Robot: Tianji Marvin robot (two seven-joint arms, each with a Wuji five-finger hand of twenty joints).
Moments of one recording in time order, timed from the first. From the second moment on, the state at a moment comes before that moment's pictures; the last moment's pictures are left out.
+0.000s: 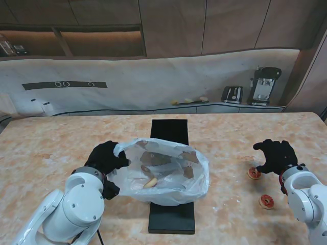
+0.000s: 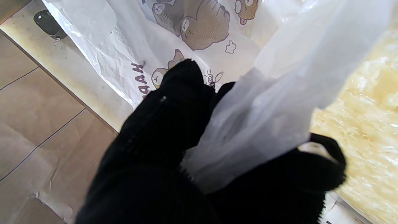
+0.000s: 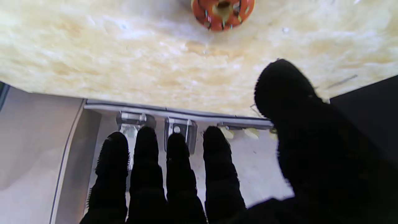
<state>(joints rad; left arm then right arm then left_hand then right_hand) 1.73 -1.14 -1.21 -2.20 0.51 0.80 0.00 -1.69 -1.03 1.59 -1.61 -1.16 -0.05 0.08 1.13 -0.57 0.34 -0.04 0.81 0.31 0.95 0.43 1.09 0.30 0.85 0.87 1.19 0.29 1.29 0.86 1.02 0.40 1.77 0.56 0.60 -0.77 0.80 -0.12 0.44 0.03 0.44 0.25 0.40 0.14 0.53 0.36 0.41 0.13 0.50 0.44 0.15 0.15 1.09 0.66</state>
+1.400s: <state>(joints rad) 1.72 -1.13 -1.19 -2.20 0.54 0.81 -0.03 -1.57 -1.03 1.38 -1.42 -0.98 0.16 0.16 1.13 -0.56 0.34 -0.04 0.81 0.31 0.94 0.43 1.09 0.30 0.84 0.87 1.19 0.29 1.29 0.86 1.01 0.40 1.77 0.56 0.61 -0.74 0.72 -0.10 0.48 0.08 0.52 0.29 0.48 0.18 0.66 0.39 0.48 0.15 0.57 0.42 0.29 0.16 1.12 0.60</state>
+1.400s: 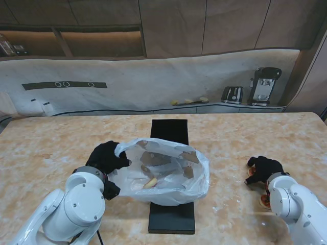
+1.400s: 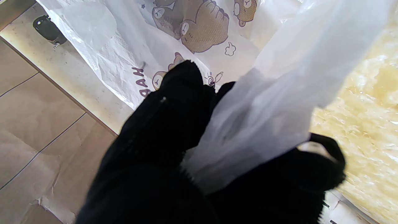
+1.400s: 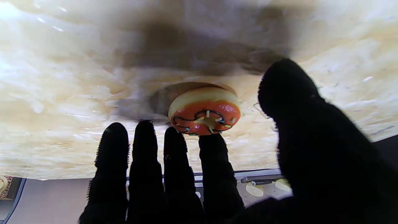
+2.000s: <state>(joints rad) 1.72 -1.13 -1.20 -2.20 0.54 0.81 -0.04 -1.54 -1.03 1.34 -1.41 -0.97 0.25 0.14 1.13 -0.56 0.33 -0.04 0.81 0.31 0.94 0.43 1.09 0.30 0.84 0.87 1.19 0.29 1.29 0.86 1.01 0.40 1.77 0.56 0.70 -0.85 0.96 -0.10 0.46 0.06 0.60 0.51 0.56 0.16 0.93 0.71 0.64 0.12 0.99 0.69 0.49 0.08 1.41 0.65</state>
